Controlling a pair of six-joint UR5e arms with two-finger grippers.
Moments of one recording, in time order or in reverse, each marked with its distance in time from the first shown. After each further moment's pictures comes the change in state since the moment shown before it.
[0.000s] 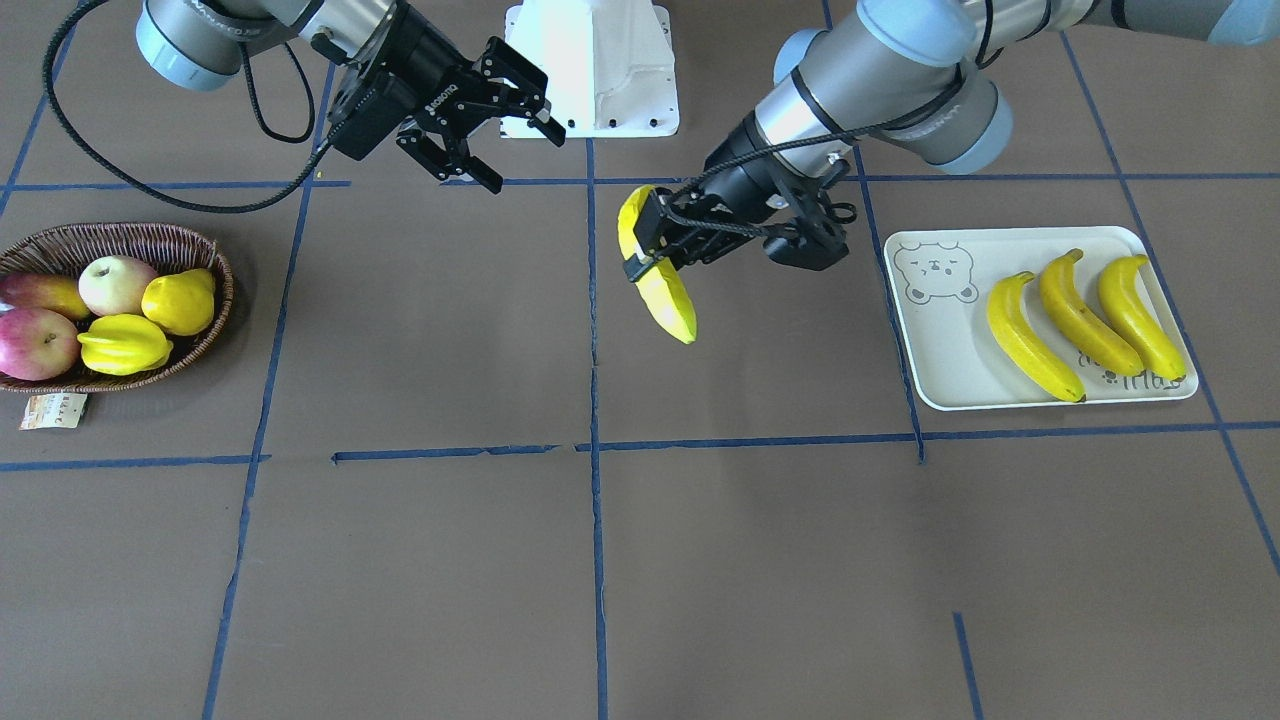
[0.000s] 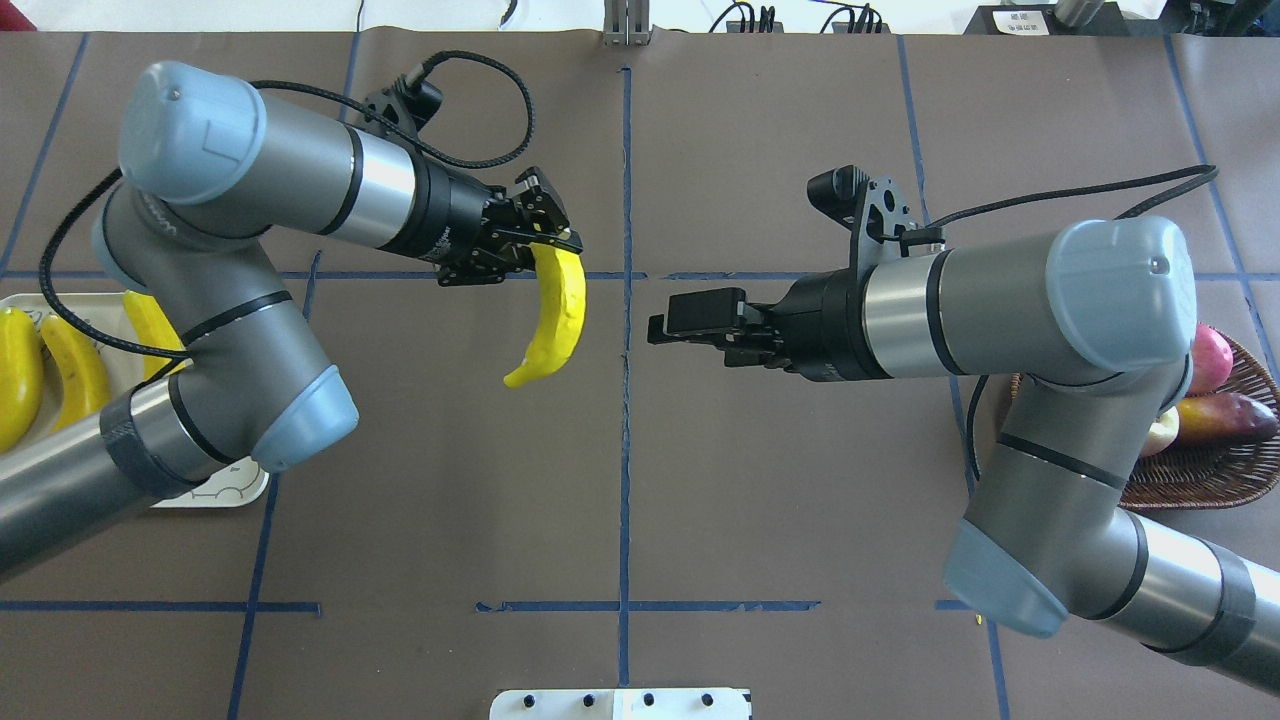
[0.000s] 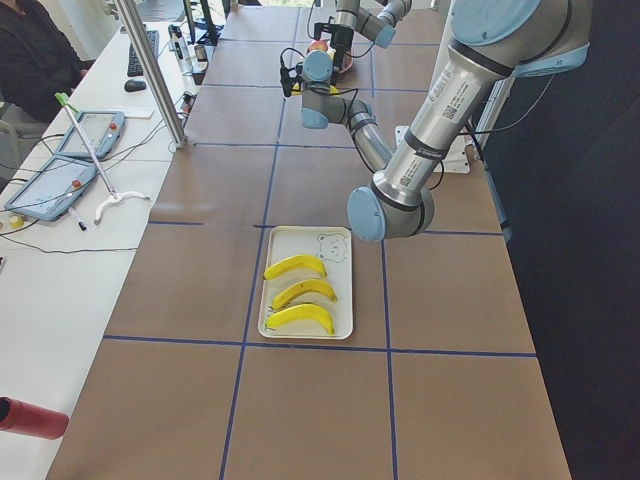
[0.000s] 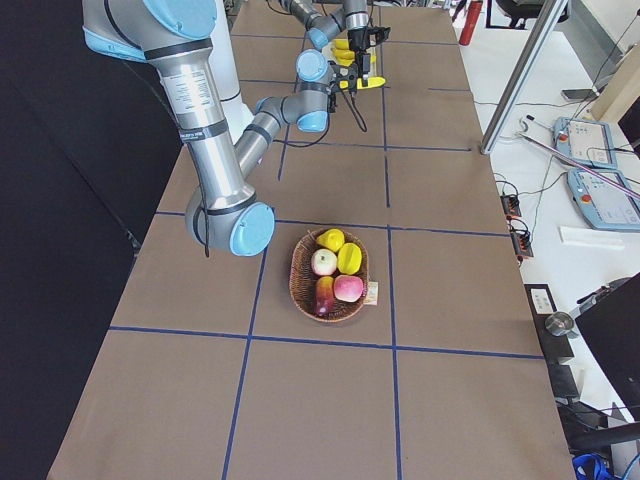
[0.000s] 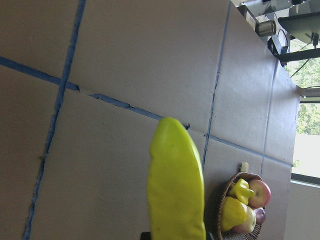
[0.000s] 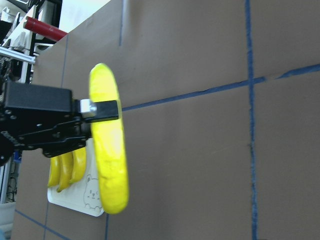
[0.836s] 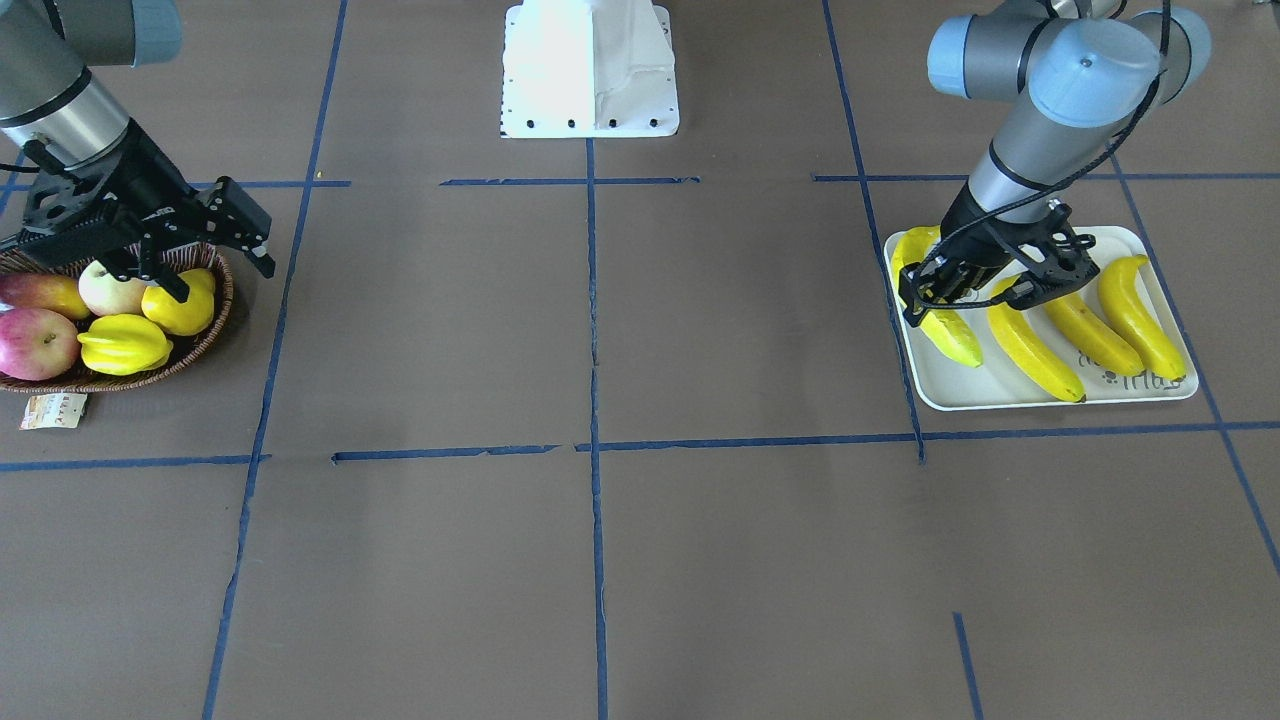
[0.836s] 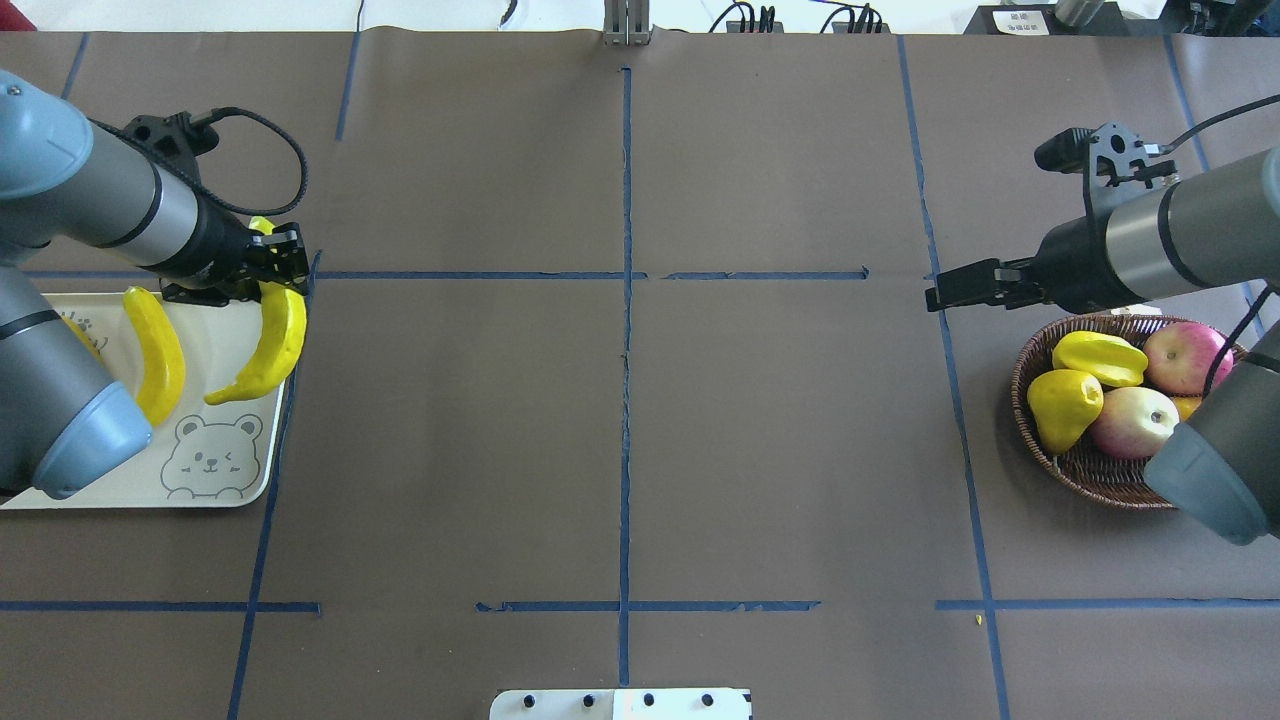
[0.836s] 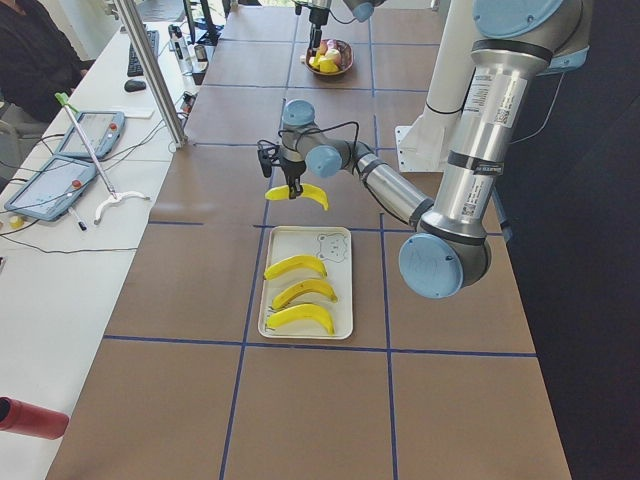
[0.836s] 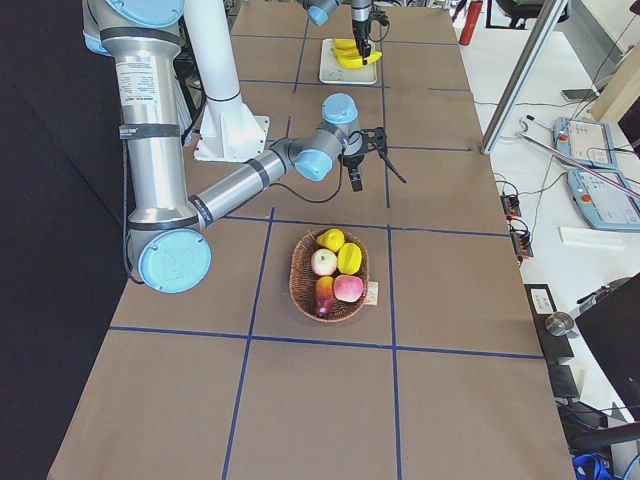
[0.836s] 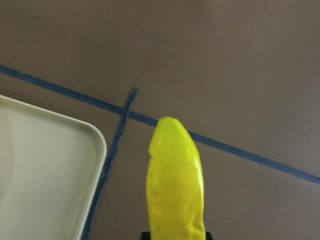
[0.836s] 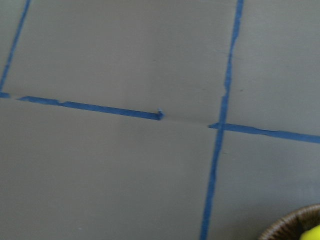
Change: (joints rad) left arm -0.092 0.351 -0.151 0.466 0.057 0.408; right arm 0.319 -0.285 0.011 -0.386 0.150 -0.704
